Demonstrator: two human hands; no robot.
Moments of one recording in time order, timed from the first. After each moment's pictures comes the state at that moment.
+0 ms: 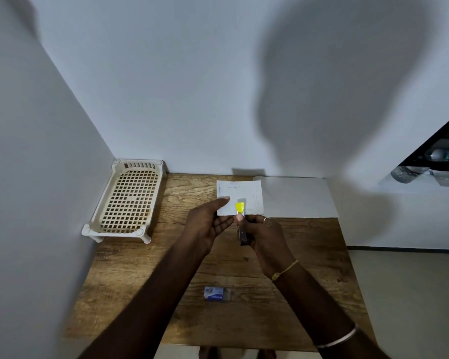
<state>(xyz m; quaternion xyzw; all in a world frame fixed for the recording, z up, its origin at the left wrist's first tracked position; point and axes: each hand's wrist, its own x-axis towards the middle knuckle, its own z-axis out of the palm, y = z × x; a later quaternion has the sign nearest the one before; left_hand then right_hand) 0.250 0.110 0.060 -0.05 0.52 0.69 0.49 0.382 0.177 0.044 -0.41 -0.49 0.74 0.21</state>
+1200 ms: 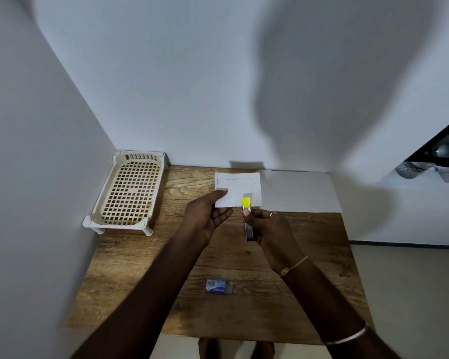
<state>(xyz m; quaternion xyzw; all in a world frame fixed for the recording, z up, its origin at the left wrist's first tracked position) 0.240 0.110 0.054 -0.08 0.52 0.70 0.48 0.389 0.178 0.051 -0.41 -0.49 0.74 0.20</state>
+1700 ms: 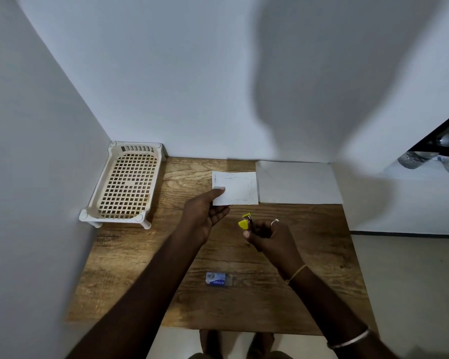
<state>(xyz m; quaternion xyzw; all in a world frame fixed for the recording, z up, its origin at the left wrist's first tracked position) 0.237 0.108 0.032 -0.09 0.55 0.68 0.48 0.421 0.178 -0.002 -0.43 -0.66 0.59 0.15</state>
